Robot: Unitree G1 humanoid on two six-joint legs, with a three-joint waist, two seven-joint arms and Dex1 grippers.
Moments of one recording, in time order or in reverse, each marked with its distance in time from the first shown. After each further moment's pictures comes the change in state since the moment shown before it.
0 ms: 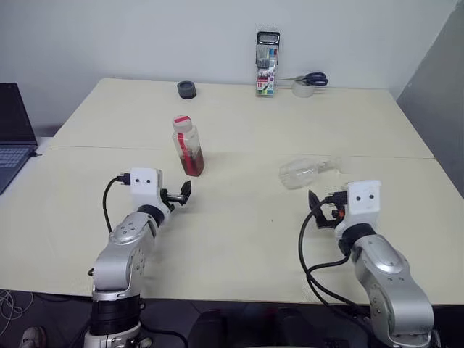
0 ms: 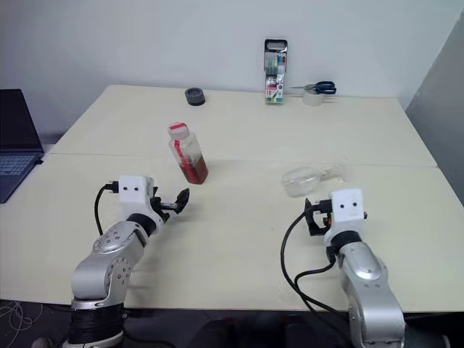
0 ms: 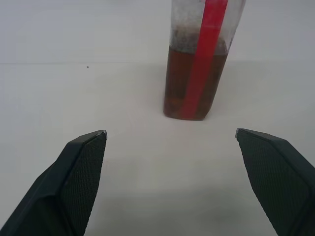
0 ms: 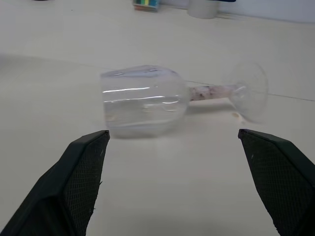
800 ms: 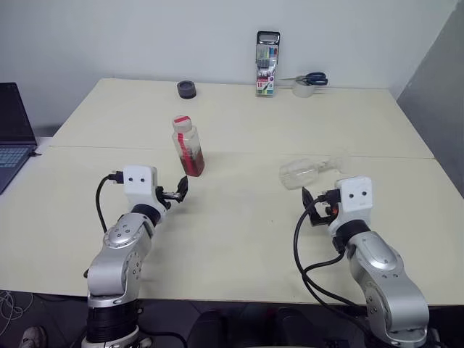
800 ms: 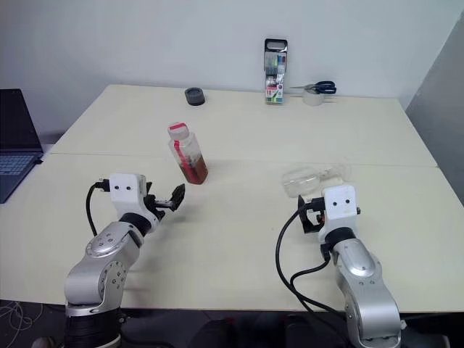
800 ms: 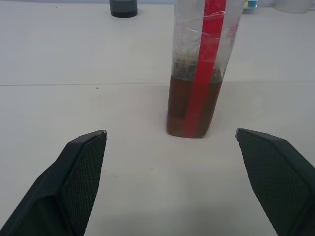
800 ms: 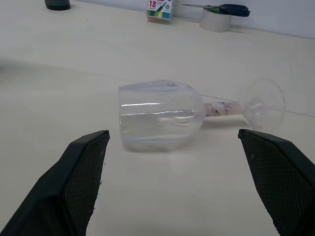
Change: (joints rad) left arm 0.025 -0.005 0.019 -0.058 -0.003 -0.019 0.000; right arm -0.022 -0.034 0.015 0.026 0.021 -0.048 -0.001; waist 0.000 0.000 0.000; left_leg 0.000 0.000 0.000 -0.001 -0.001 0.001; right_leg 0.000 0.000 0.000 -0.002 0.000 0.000
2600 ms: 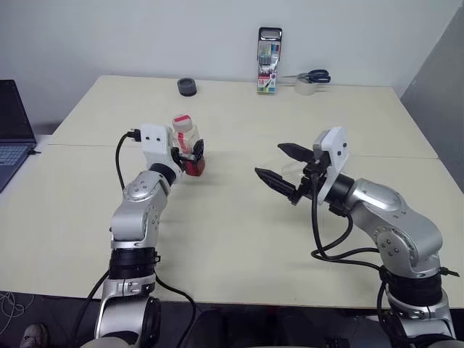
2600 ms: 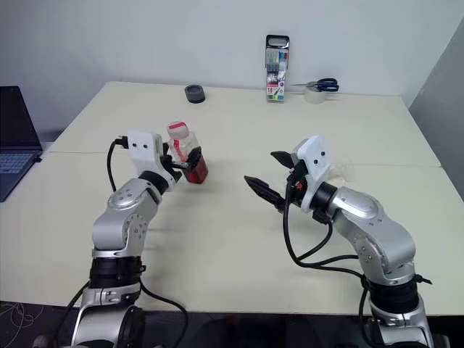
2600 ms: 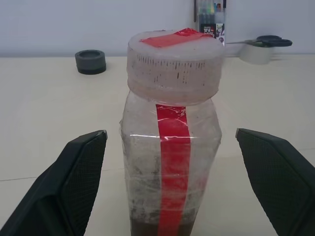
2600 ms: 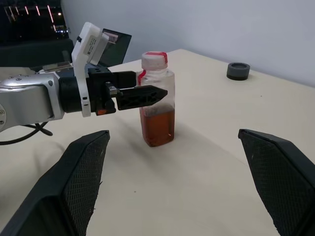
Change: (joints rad) left arm -0.367 -0.008 -0.048 0.389 0.035 -0.189 -0.085; right arm -0.418 -0.267 -0.018 0.219 0.545 -0.045 0.390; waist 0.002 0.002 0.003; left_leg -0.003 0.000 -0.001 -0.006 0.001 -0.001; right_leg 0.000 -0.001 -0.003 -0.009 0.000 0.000
